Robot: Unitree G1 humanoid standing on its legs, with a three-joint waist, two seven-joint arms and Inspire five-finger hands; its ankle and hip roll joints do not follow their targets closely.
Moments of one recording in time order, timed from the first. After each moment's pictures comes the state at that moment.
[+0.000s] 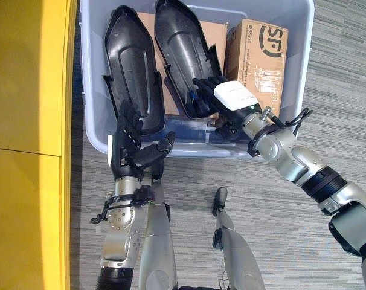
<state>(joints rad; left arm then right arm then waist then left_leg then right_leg) -0.09 0.12 0.02 -0.20 -0.29 -0.08 0.19 -0.99 -0.63 0.74 0.39 -0.45 0.01 -0.08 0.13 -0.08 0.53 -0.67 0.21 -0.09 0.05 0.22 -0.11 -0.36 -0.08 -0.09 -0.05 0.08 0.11</state>
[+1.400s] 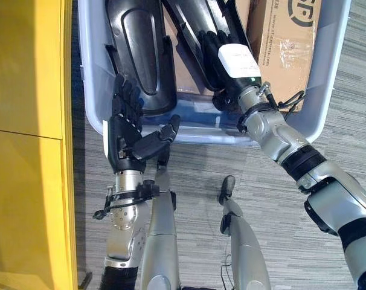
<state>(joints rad) -0.11 0.10 -0.03 -0.28 -0.30 -0.15 0.21 -1.20 -0.46 0.73 0.72 -0.41 0.01 -0.30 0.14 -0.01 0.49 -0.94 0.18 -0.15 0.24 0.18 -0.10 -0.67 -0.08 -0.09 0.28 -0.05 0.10</state>
